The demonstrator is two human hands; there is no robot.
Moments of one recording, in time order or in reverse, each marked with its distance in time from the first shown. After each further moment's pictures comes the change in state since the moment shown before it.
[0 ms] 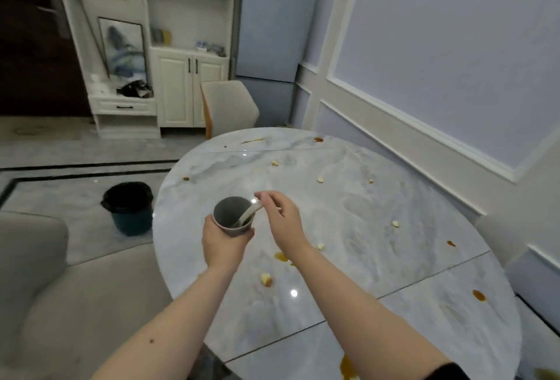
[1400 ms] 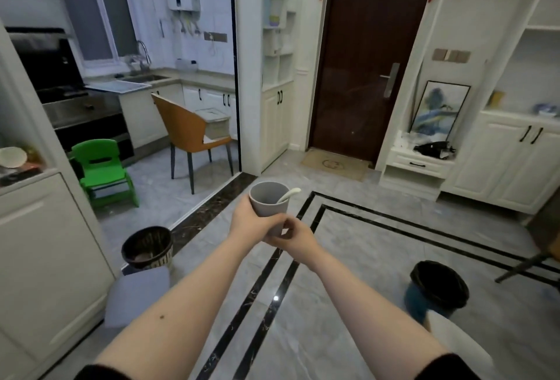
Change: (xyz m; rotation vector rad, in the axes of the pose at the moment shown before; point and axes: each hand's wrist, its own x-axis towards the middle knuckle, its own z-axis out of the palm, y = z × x) left_hand 0.392 0.006 -0.921 0.154 0.473 0.038; right_hand -0.024 -0.288 0.972 0.158 -1.030 -0.104
